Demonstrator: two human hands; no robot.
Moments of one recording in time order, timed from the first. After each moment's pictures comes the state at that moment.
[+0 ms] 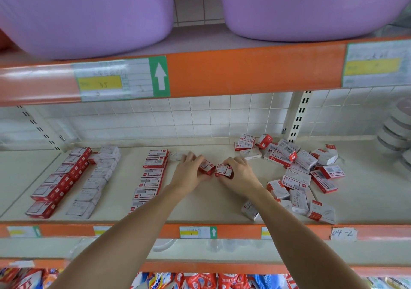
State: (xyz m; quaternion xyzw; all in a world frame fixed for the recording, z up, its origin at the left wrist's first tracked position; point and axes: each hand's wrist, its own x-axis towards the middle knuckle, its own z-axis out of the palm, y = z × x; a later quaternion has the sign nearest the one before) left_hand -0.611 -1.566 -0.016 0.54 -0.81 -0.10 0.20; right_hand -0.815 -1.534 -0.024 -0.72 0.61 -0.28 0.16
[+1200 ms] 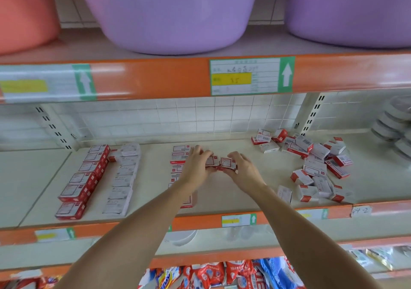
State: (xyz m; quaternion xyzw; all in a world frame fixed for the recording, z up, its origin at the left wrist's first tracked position) left_hand -0.532 -1.559 0.006 0.49 -0.82 -0.14 0.25; right_hand -0.714 -1.512 -0.004 -0.67 0.66 -0.31 0.16
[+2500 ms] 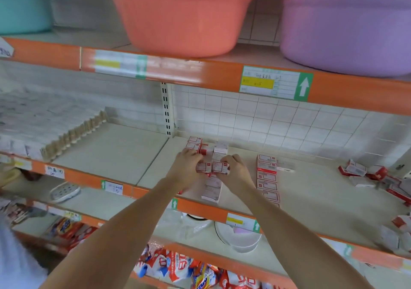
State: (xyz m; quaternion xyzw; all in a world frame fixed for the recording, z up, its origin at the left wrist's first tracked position) left_hand -0.228 -1.524 0.035 0.60 -0.77 -0.05 0.21; right_hand -0.427 -1.535 0.019 -0.75 0.57 -0.26 0.19
